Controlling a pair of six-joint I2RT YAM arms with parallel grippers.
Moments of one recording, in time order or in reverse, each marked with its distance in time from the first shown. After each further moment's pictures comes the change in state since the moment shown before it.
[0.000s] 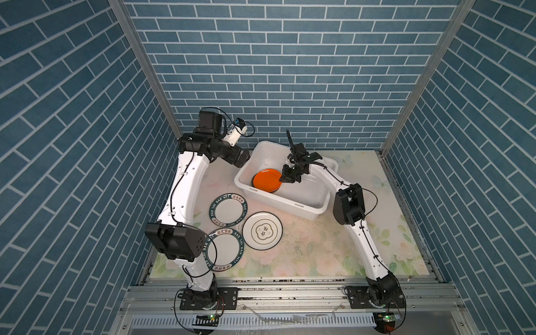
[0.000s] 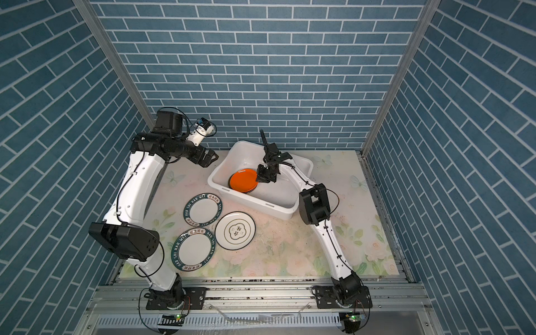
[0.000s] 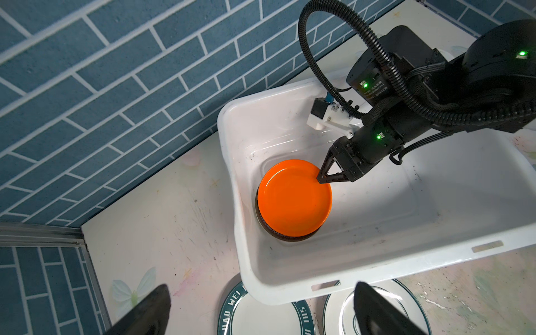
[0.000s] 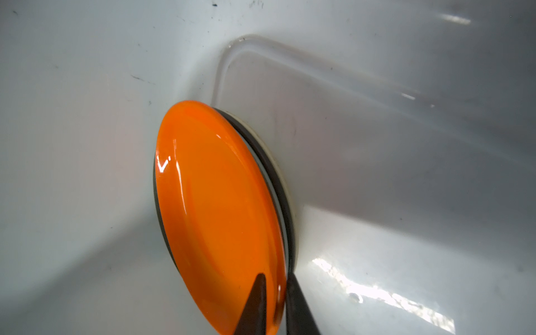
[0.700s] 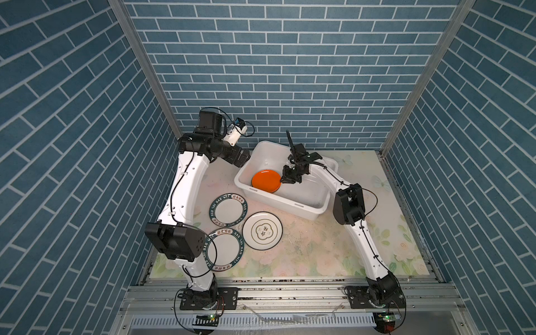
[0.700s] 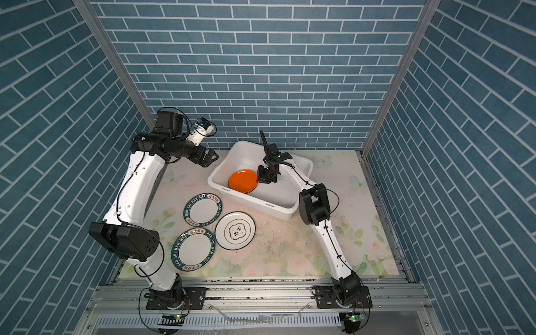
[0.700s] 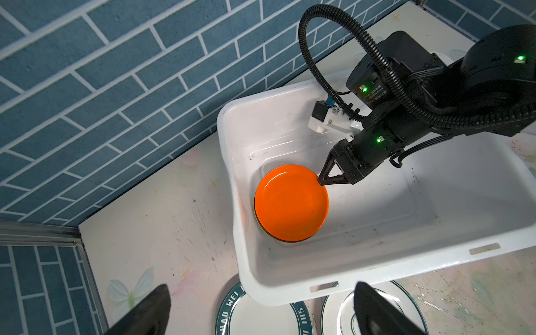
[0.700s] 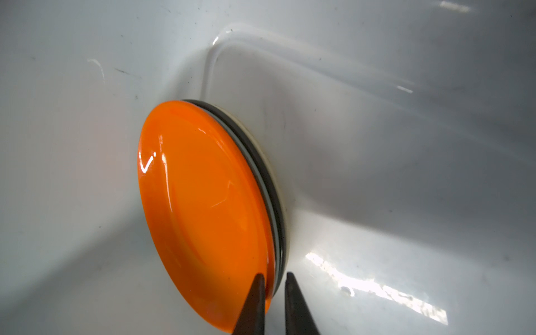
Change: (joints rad) left arm 0.000 0.000 -0.002 0.002 0.003 -0.011; right arm 0.001 0.000 0.000 -0.020 0.014 -0.008
